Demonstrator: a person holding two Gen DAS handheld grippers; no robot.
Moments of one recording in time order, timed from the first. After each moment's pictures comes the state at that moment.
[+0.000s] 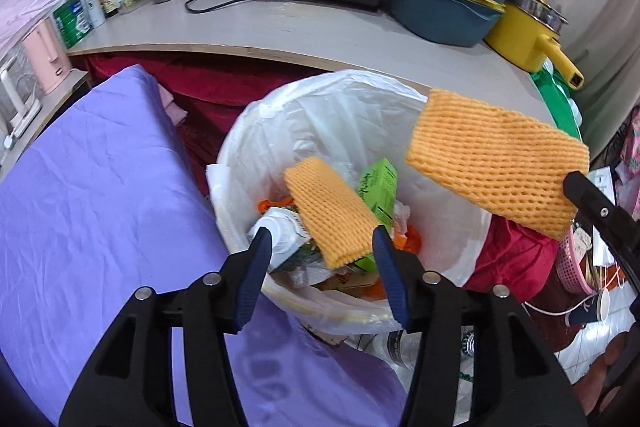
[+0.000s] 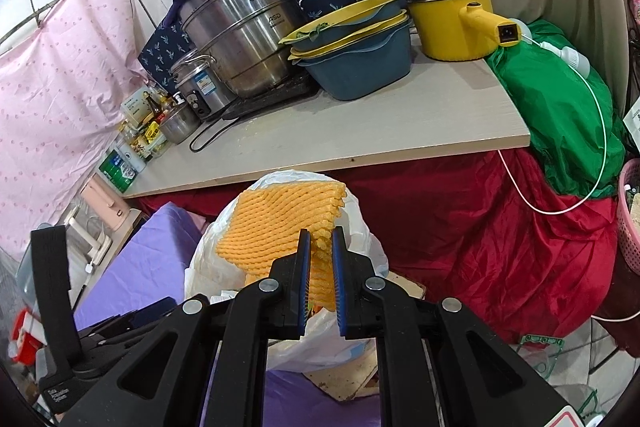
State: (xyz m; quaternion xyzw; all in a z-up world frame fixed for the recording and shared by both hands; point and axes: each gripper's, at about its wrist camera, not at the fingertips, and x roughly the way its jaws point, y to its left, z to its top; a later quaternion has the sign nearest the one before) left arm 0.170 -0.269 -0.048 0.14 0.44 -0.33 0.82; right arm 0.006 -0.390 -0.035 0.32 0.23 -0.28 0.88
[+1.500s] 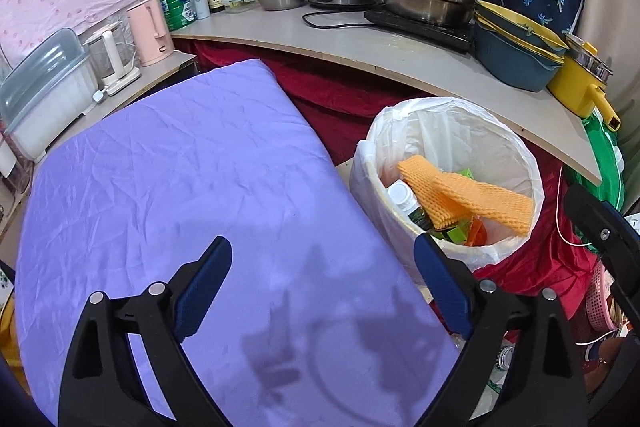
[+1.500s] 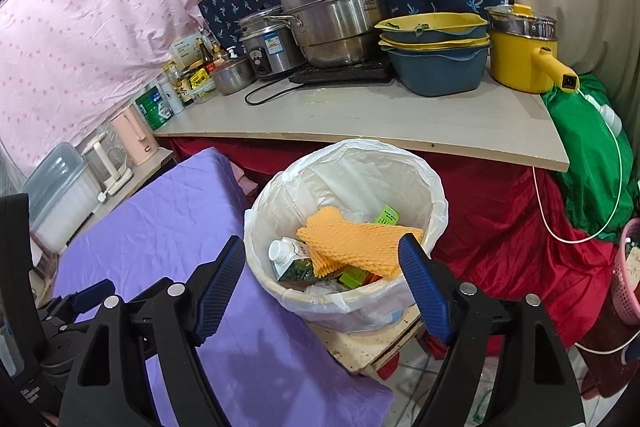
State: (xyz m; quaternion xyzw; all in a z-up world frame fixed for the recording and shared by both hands) left arm 0.139 -0.153 -0.014 0.11 0.40 -0.20 0.89; right arm 0.024 -0.294 -0.005 0.21 0.28 -0.22 0.91
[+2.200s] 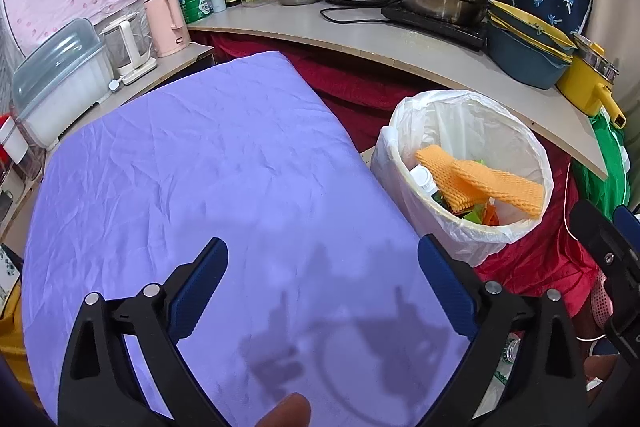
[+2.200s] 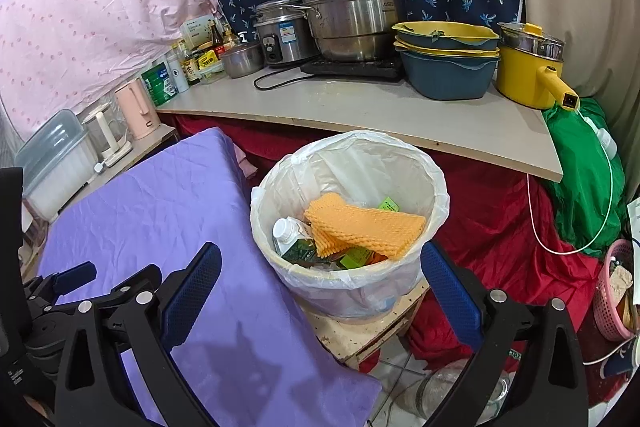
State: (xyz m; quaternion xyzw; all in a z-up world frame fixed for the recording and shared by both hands) left arm 0.130 -0.128 -0.015 0.10 0.41 -0.19 0.89; right arm 0.019 -0.266 -0.004 0.17 0.30 -0.22 0.91
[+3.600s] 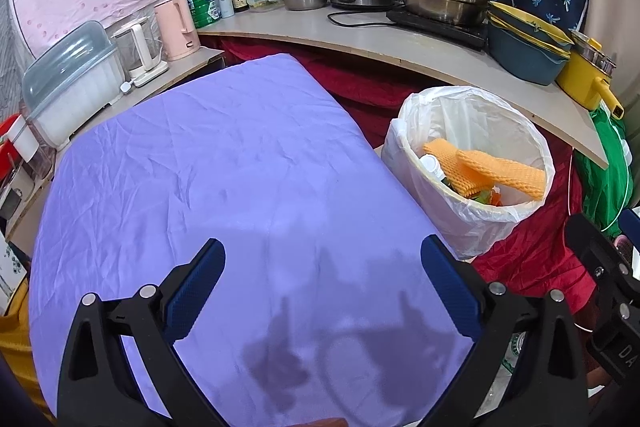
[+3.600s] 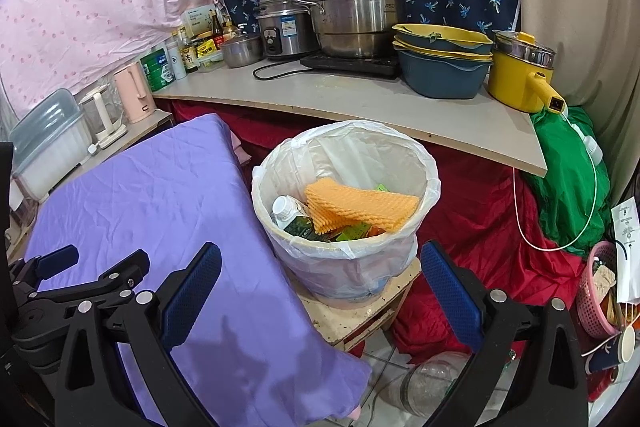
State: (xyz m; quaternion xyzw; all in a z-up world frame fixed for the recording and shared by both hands) left arm 0.109 -0.108 -0.014 0.11 0.39 -0.18 0.90; right arm 0.001 -0.242 -0.005 0.14 0.31 -0.24 0.91
